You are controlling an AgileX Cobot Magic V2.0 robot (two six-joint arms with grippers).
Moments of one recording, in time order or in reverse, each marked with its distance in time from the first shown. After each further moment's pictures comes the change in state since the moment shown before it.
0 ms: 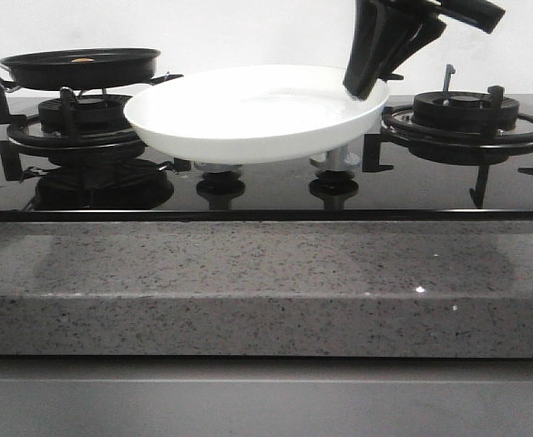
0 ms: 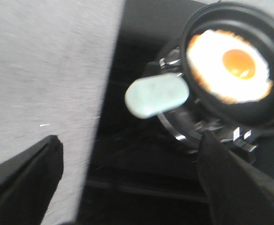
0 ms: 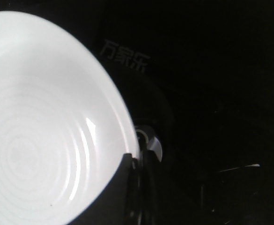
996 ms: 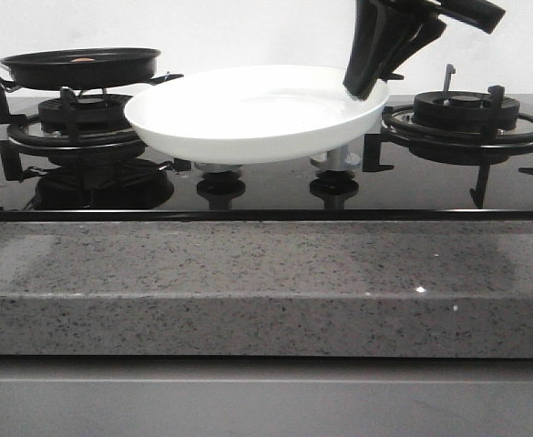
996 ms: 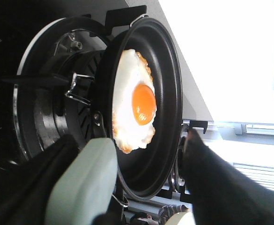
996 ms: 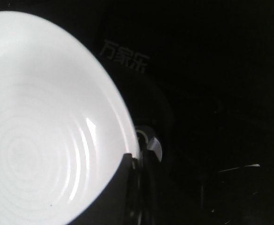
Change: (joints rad) left arm 0.123 0.412 -0.116 -0.778 0.293 0.136; right arm 0.000 0.000 0.000 0.000 0.000 0.000
